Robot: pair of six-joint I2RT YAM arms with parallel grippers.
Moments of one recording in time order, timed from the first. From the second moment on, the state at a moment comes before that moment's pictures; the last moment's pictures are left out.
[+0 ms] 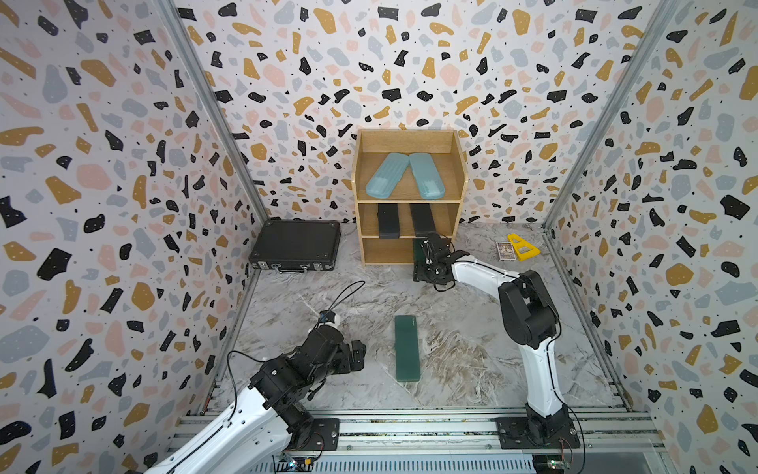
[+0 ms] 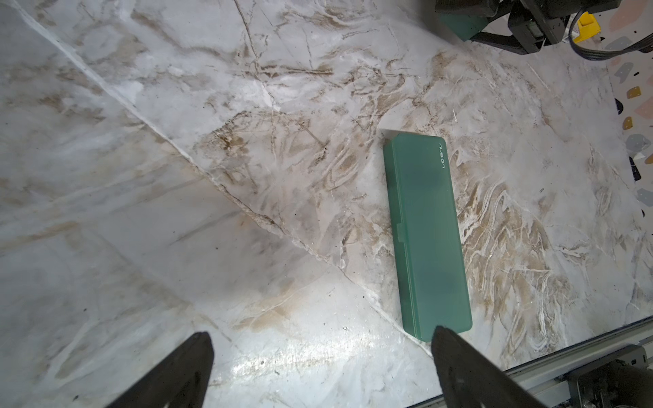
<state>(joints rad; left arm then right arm) -0.71 0.62 0.55 -0.79 -0.11 -0.71 0.56 2.18 1.71 -0.57 0.04 0.57</state>
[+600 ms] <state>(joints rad) -0.71 0.60 0.55 -0.79 -0.09 -0.71 0.56 2.28 1.89 -0.73 0.03 0.58</state>
